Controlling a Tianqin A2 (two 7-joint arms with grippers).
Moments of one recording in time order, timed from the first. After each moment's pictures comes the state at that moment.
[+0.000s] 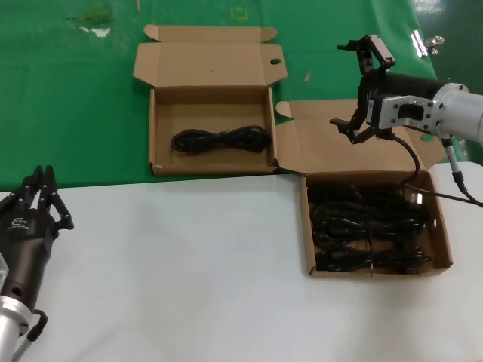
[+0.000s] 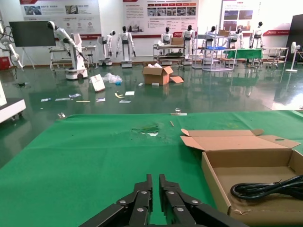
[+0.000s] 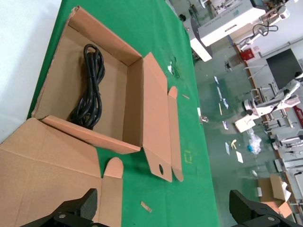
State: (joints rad) left arm 0.00 -0.30 1.60 -1.60 -1.80 0.00 0.00; right arm 1.05 0.40 -1.87 0.51 1.62 -0.73 -1.07
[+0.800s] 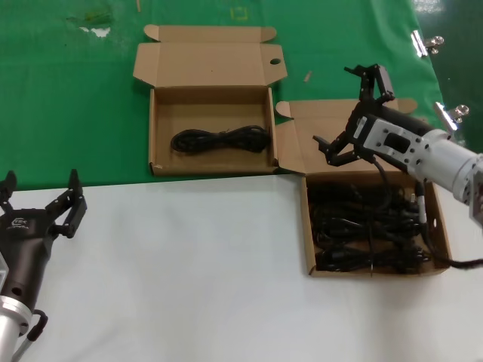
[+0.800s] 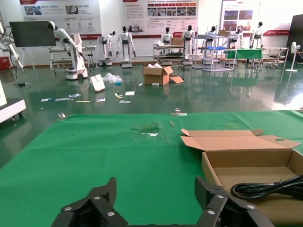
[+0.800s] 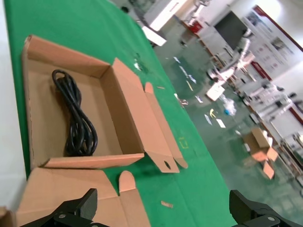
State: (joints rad) left arm 0.00 -0.30 1.60 -1.60 -1.80 0.00 0.00; right arm 0.76 0.37 -1.80 0.81 1.67 -0.53 -0.78
